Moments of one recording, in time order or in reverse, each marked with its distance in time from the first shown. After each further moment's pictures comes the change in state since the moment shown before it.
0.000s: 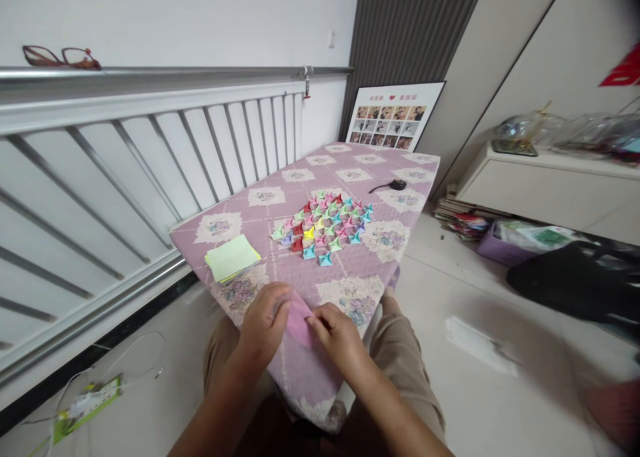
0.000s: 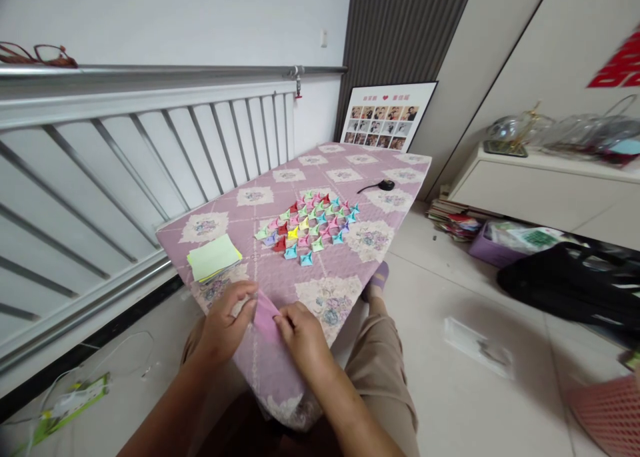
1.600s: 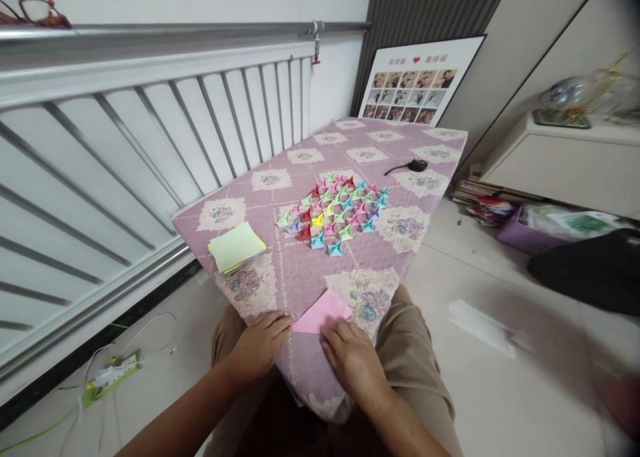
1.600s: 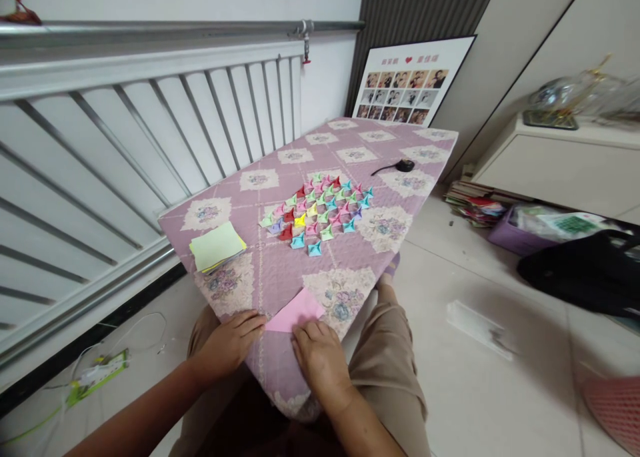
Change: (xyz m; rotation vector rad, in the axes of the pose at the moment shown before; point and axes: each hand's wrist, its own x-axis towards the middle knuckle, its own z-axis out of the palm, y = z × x) left_hand -0.063 -0.087 0.001 0.522 -0.749 0.372; right_hand -0.044 0.043 0.018 -0.592 -0.160 -0.152
